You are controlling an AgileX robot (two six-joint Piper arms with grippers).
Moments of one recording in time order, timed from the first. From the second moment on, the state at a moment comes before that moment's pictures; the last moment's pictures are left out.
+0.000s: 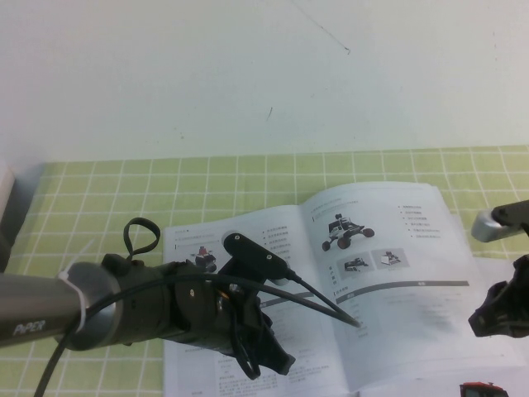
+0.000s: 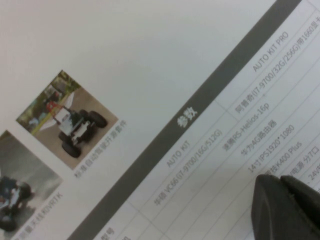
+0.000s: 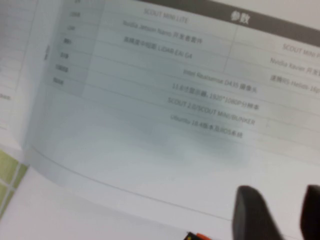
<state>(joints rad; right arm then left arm) 0.07 1.57 -0.80 0.56 0.71 -0.68 -0.64 1.79 -0.86 -0.72 0.20 0.69</state>
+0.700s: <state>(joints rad) 0.07 1.71 -0.85 0.44 0.68 -0.54 -0.64 1.79 -0.86 -0.72 0.20 0.70</state>
